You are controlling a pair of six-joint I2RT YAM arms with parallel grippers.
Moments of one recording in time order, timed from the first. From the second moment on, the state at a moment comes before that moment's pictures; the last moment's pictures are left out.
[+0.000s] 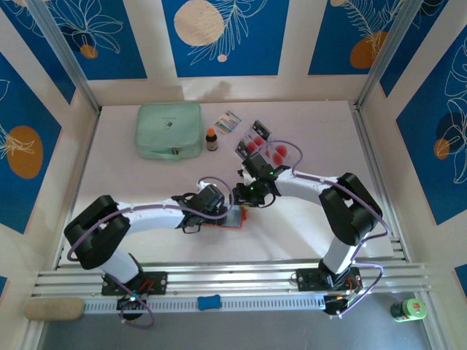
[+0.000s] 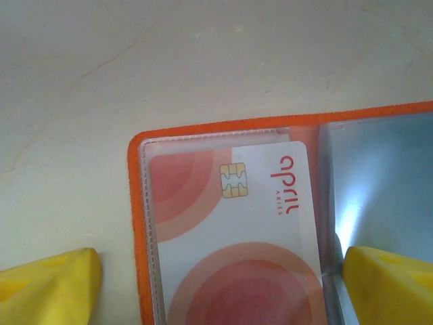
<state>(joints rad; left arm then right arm) -0.89 1.55 0.73 -0.29 -0.24 -0.63 0.67 1.71 0.99 -0.41 -0.41 0.65</state>
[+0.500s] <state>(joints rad) -0.89 1.55 0.71 -0.27 -0.24 -0.63 0.67 1.77 0.98 -0.36 -0.44 0.69</state>
